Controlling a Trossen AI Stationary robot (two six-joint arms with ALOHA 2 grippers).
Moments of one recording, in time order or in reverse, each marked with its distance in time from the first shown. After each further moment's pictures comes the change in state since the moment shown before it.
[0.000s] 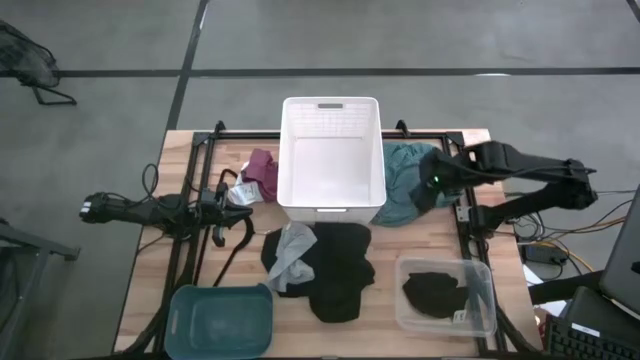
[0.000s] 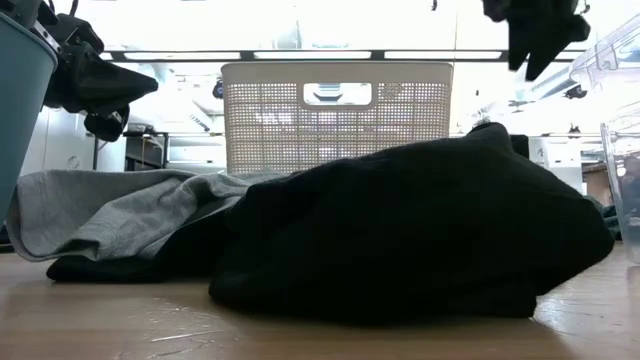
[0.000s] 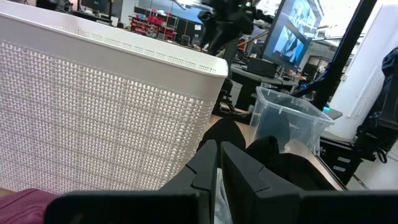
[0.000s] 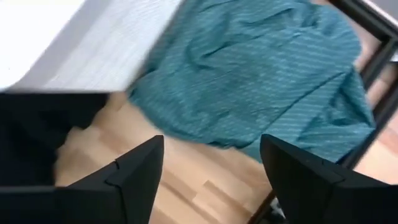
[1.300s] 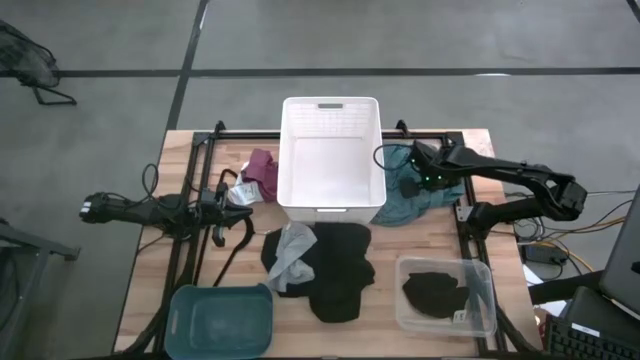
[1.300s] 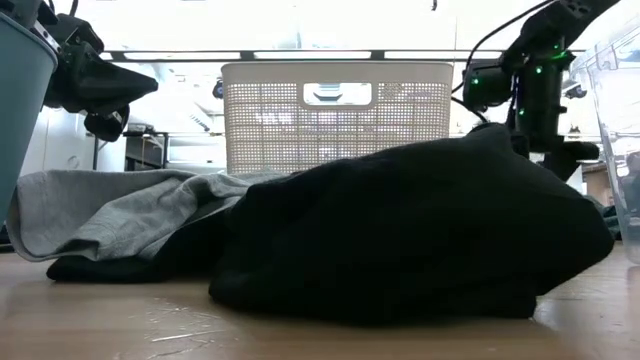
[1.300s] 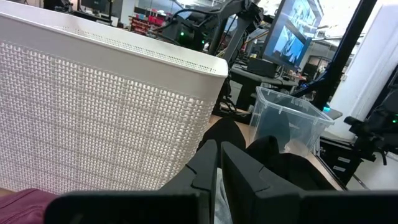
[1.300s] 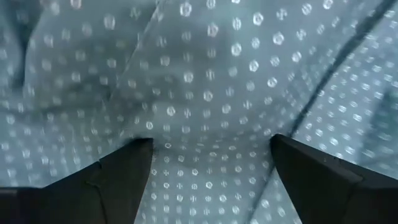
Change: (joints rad) left arm 0.000 0.000 0.000 0.000 0.000 0.000; right arm -0.509 0.082 -0.604 0.585 -0.196 -0.059
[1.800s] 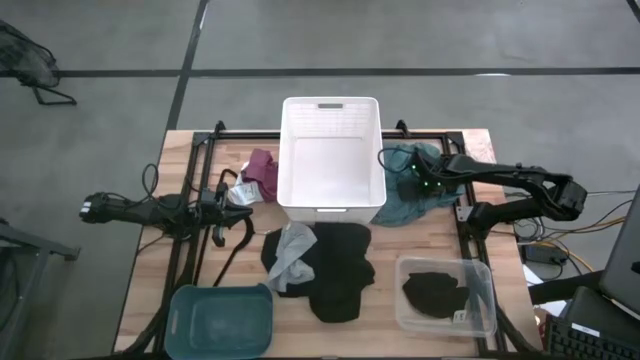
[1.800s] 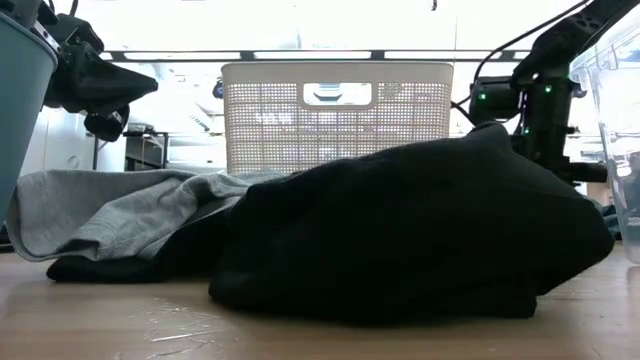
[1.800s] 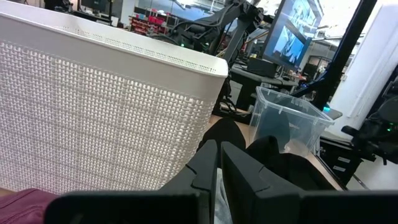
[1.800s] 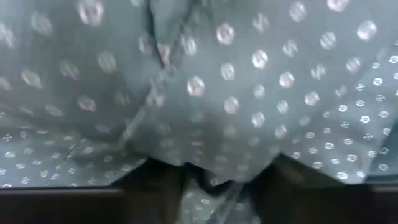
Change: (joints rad) left arm 0.000 0.000 0.000 0.000 0.000 0.000; right arm 0.000 0.000 -0.126 0.157 -0.024 0.058
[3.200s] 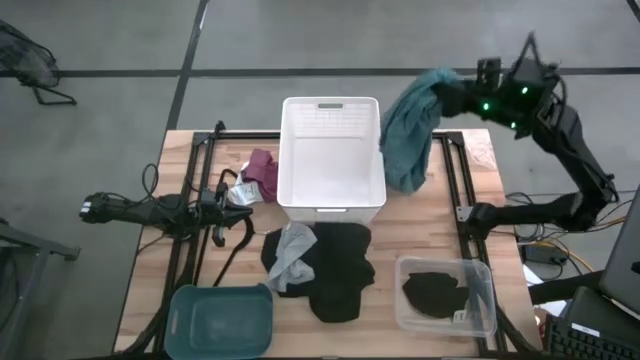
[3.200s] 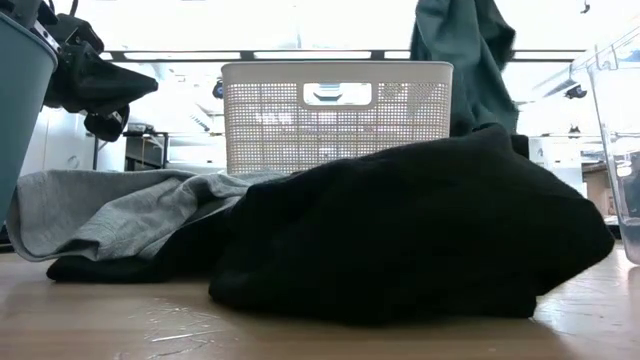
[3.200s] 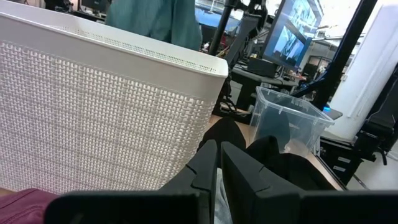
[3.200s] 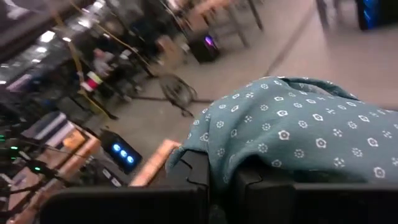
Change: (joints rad) left arm 0.000 0.000 0.000 0.000 0.000 0.000; right arm 0.032 -0.123 1.132 -0.065 0.057 -0.214
